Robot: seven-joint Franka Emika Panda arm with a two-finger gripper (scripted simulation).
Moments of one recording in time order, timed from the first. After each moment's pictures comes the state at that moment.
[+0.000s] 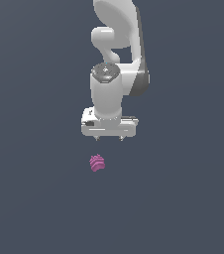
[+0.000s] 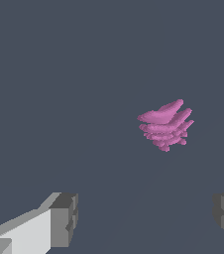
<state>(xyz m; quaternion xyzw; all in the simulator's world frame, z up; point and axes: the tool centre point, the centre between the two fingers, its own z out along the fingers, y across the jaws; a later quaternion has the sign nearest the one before) 0.008 -0.011 0.161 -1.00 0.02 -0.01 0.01</state>
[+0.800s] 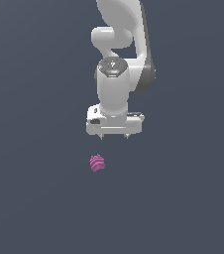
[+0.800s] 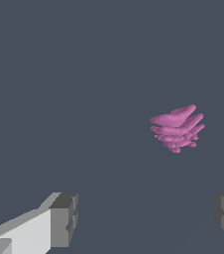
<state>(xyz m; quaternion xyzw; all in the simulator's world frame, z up) 0.009 0.009 0.175 -1.00 -0.01 -0.01 0.01</state>
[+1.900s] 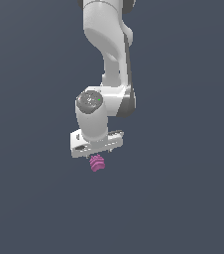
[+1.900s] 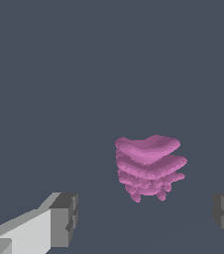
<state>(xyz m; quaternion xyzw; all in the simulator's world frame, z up) 0.048 -0.056 0.107 -0.99 -0.14 0.00 0.00</state>
